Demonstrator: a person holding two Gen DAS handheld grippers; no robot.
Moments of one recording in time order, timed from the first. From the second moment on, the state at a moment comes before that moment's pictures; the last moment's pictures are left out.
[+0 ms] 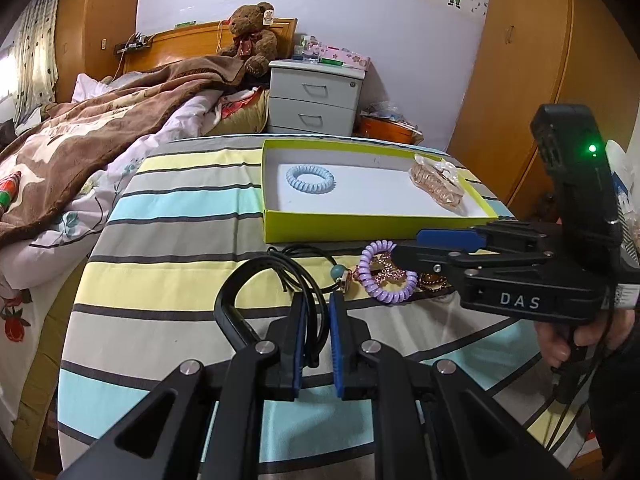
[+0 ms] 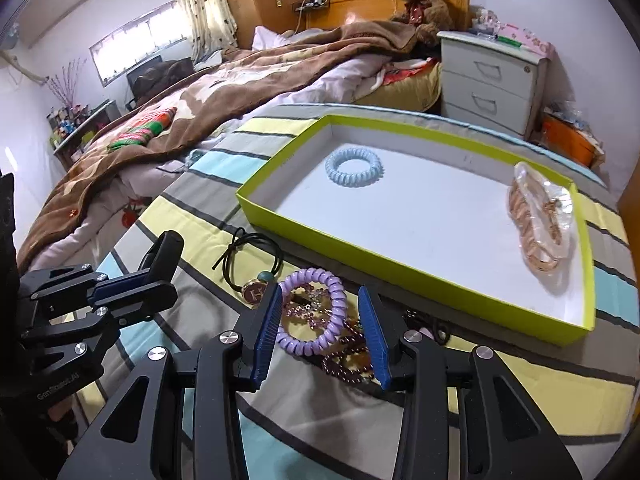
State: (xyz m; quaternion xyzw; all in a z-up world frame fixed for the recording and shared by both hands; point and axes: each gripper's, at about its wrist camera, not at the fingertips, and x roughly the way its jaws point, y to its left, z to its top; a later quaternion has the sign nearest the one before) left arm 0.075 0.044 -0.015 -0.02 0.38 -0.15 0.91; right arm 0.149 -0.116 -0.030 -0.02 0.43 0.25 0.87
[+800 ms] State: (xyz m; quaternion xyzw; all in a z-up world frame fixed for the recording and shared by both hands) left arm 0.079 0.044 -0.019 -0.02 0.39 -0.14 0.91; right arm 0.146 -0.116 -0.039 -0.04 0.44 0.26 0.86
